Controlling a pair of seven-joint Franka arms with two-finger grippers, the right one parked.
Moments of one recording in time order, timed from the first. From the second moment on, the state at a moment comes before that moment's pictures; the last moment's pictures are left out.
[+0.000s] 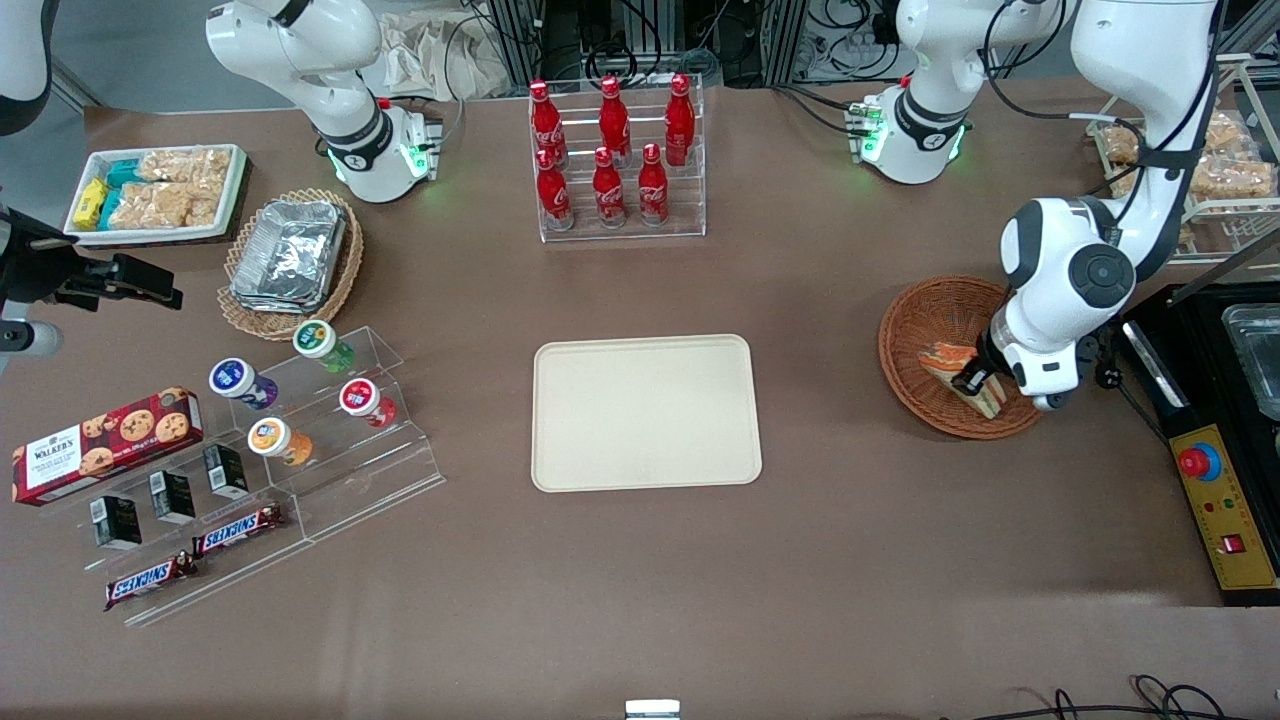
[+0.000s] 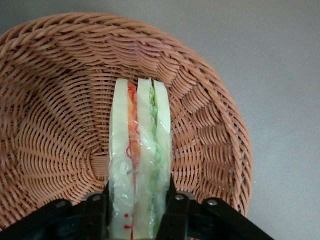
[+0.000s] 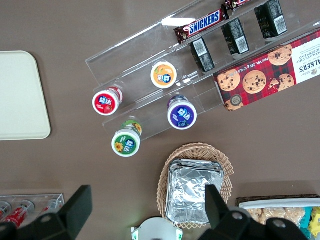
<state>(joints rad) 0.08 0.18 -0.11 -2.38 0.08 2.53 -0.99</state>
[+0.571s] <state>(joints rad) 0.08 0.03 -0.11 -2.26 0.16 2.24 -0.76</state>
